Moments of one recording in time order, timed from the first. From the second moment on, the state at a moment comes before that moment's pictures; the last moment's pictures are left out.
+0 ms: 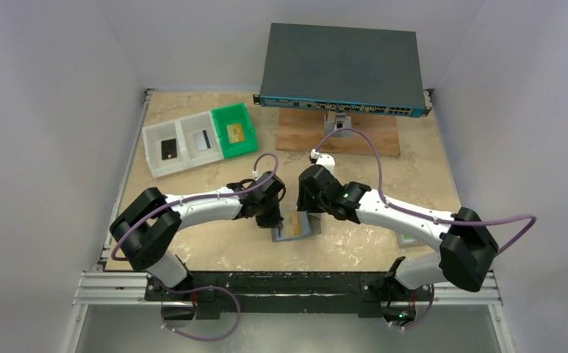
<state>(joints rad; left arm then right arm) -0.85 1.59 0.86 -0.36 0.03 -1.00 0.90 1.40 0.90 -0.42 0.31 0.79</state>
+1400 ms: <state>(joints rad) -0.85 1.59 0.85 -0.36 0.04 -1.01 0.71 1.51 0.46 0.34 -0.22 0.96</state>
